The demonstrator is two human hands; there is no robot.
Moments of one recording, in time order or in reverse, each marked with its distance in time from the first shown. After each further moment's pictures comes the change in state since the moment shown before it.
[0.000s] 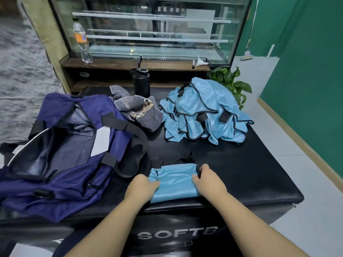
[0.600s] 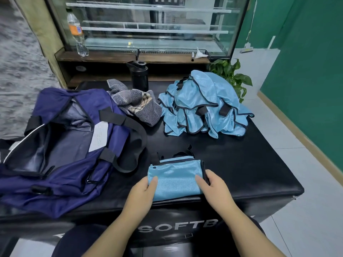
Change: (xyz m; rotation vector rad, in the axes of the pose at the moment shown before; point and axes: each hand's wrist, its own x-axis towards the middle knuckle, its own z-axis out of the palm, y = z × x) left_hand -0.024 -0.035 0.013 -0.268 -0.056 0.247; right_hand -0.033 0.035 0.014 0.519 0.002 -0.162
